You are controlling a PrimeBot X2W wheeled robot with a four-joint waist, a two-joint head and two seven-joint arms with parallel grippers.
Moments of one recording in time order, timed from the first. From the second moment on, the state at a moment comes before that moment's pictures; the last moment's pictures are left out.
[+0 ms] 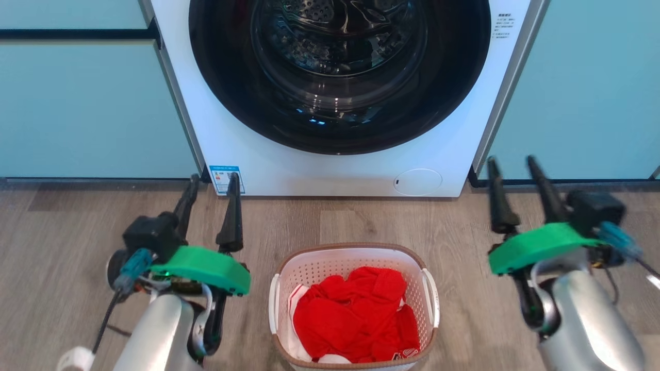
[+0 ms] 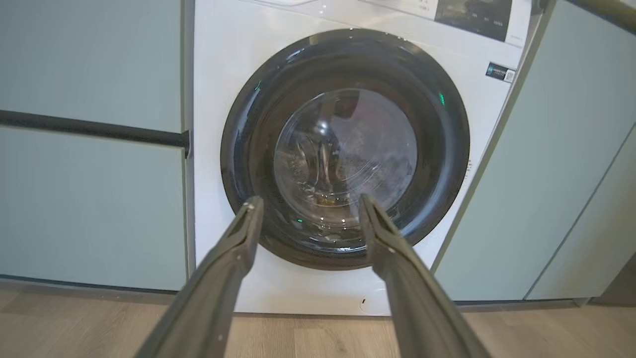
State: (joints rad) left arm -0.19 0.08 -0.29 0.24 -0.38 0.04 -0.25; right arm -0.25 -0.10 0.15 0.28 0.38 0.13 -0.25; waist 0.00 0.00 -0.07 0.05
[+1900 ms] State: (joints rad) left arm 0.00 0.05 -0.24 0.14 -0.23 0.02 -0.26; right arm 0.01 -0.05 0.10 0.14 0.25 0.13 -0.25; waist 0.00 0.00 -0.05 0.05
